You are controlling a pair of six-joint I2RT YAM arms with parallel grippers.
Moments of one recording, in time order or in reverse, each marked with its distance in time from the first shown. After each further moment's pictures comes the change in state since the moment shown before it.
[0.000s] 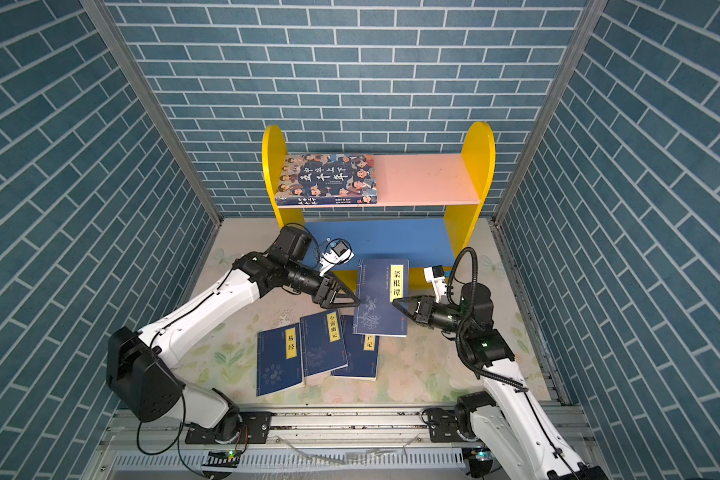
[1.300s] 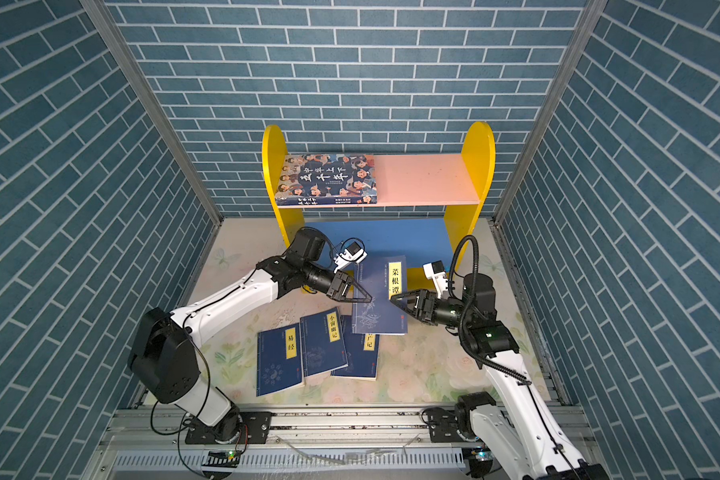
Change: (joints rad) left arm -0.035 0.134 -0.075 0.383 0.266 -0.439; right arm -0.042 0.048 0.104 -0.189 -0.083 -0.139
